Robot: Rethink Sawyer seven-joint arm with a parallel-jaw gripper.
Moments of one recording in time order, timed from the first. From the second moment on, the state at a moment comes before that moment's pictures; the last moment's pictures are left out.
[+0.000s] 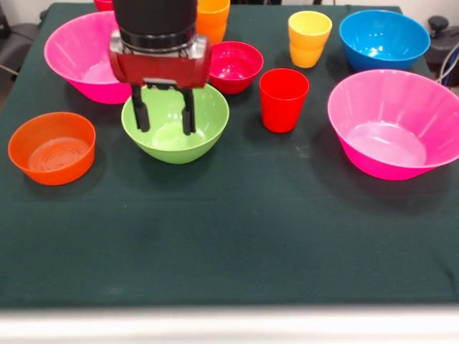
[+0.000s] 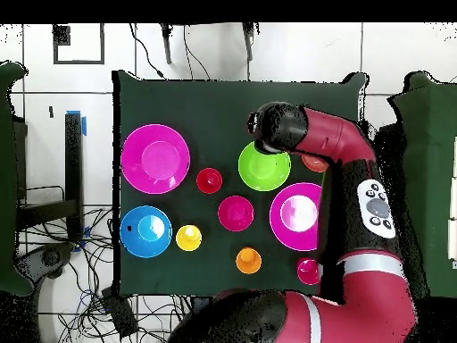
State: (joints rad) arm -0.44 -0.47 0.16 1.25 -0.14 0.67 1.61
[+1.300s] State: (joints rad) arm -0.41 -0.40 0.16 1.25 -0.14 0.67 1.61
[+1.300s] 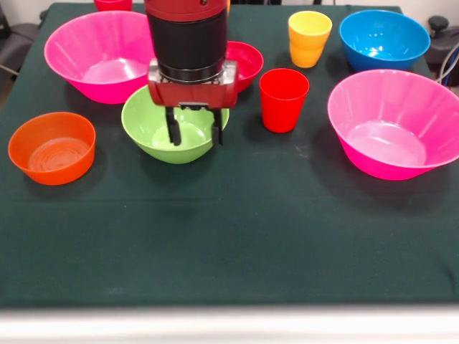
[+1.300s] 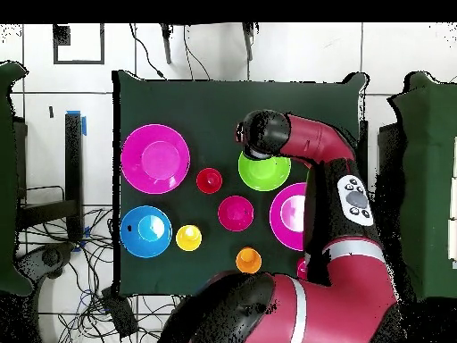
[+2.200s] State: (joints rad) arm -0.39 -0.39 0.01 1.28 -0.08 0.67 1.69
